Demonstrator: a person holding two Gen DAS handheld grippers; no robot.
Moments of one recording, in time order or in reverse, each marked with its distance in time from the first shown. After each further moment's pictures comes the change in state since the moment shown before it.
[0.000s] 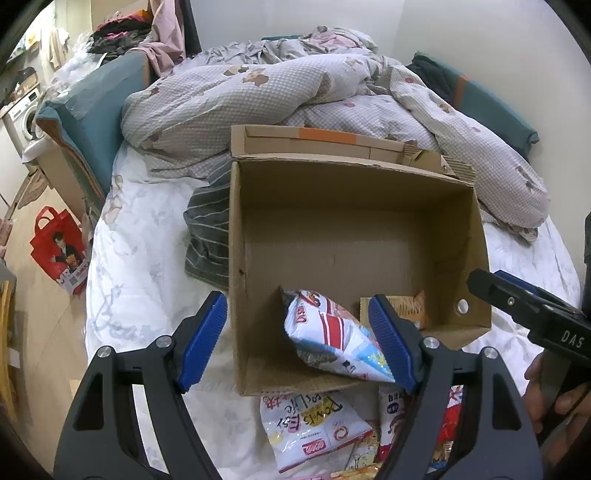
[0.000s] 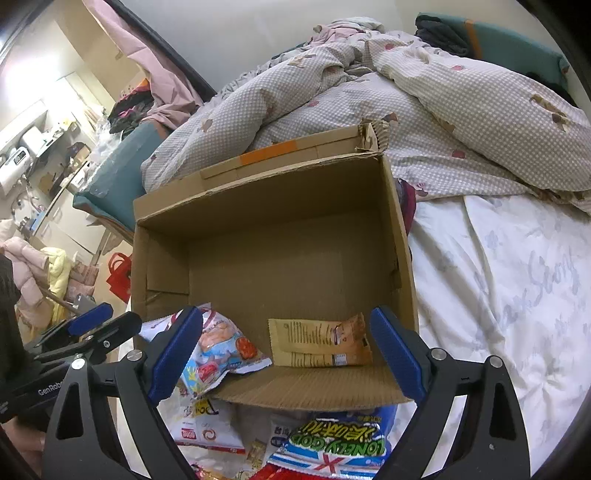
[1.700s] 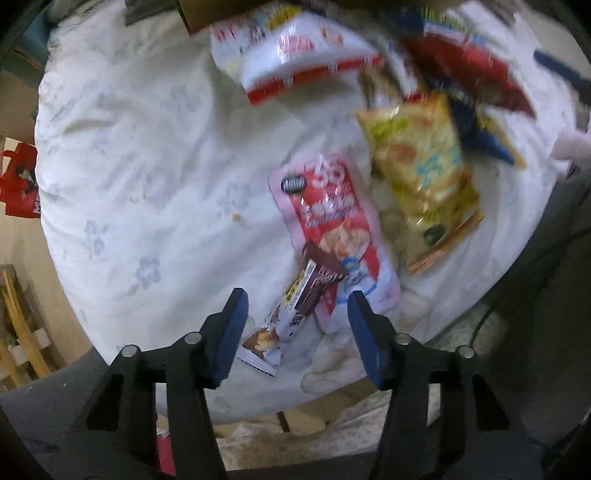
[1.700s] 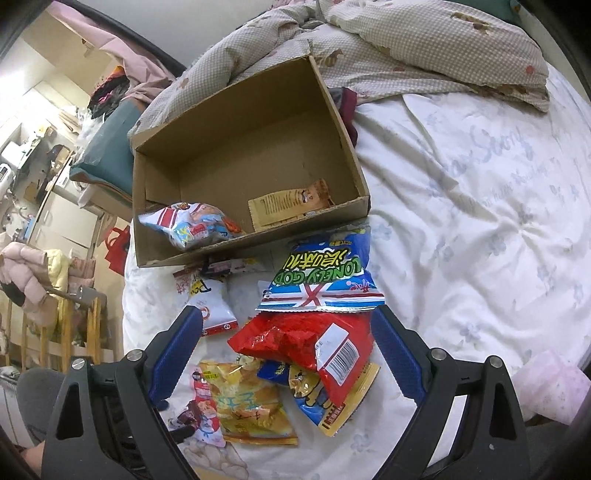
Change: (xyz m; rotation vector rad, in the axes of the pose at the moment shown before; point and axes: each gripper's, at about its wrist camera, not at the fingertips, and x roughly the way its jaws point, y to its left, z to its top) left arm 0.010 -0.002 -0.218 0.267 0.682 -0.037; right arm -0.059 -0.013 -0.106 0.138 0.137 -0.034
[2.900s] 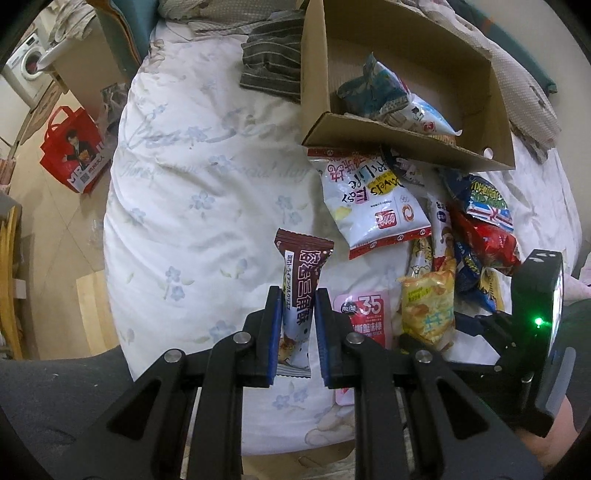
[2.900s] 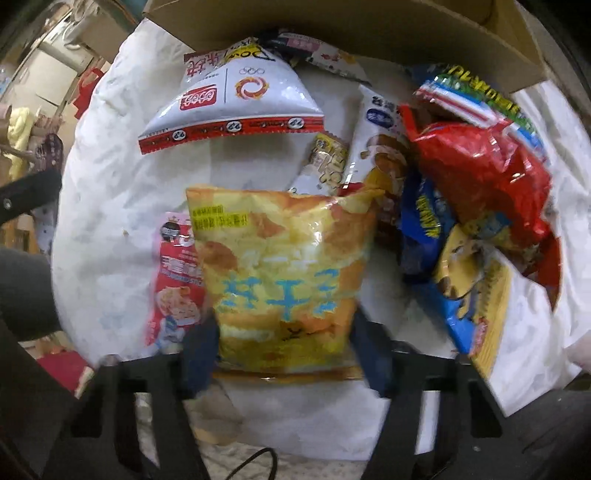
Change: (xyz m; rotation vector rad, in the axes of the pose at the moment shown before) left arm -0.078 0.066 0.012 -0.330 -0.325 -0.017; right arm 0.120 0.089 -0.103 -0.323 0.419 -0.204
